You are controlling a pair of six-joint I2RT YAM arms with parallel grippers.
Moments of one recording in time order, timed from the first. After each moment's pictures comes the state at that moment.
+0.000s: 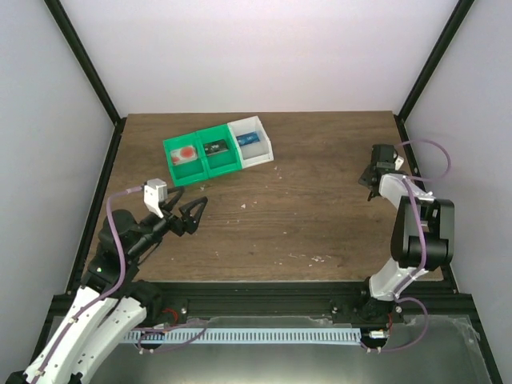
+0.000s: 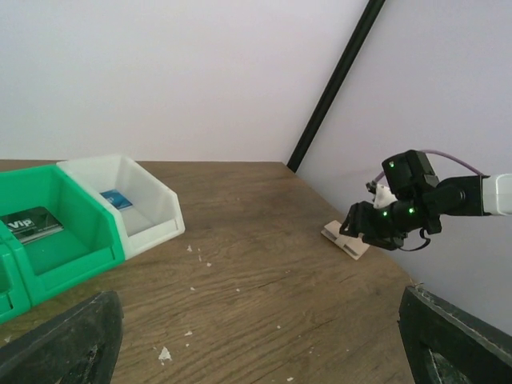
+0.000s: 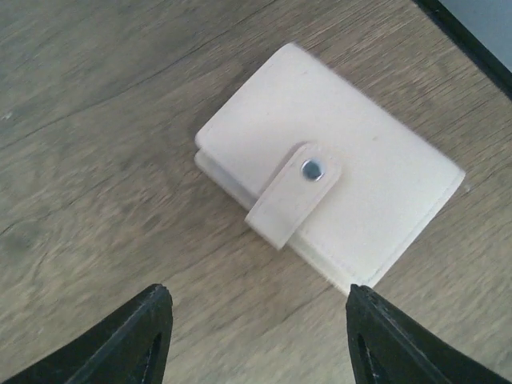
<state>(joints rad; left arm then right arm) -0.48 0.45 0.61 -0.23 0.23 -0.37 -0.09 1.63 0.98 -0.29 0.27 0.45</state>
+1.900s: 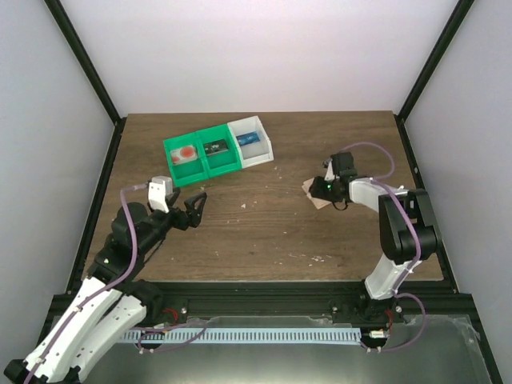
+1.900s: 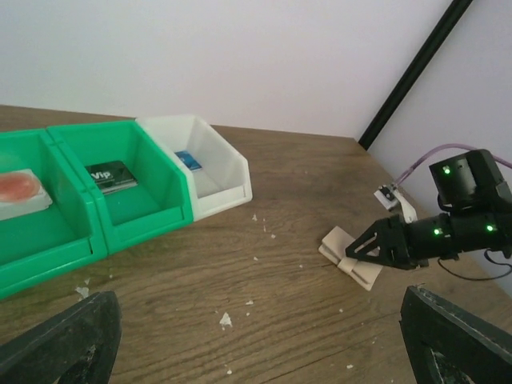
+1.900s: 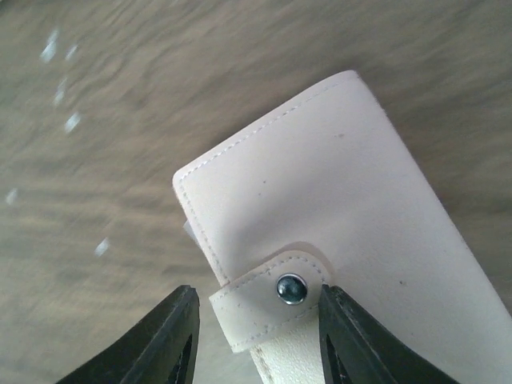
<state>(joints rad) -0.50 0.52 0.61 -0.30 0.04 -0.37 0.16 1.73 0.95 -0.23 -0.23 0.35</state>
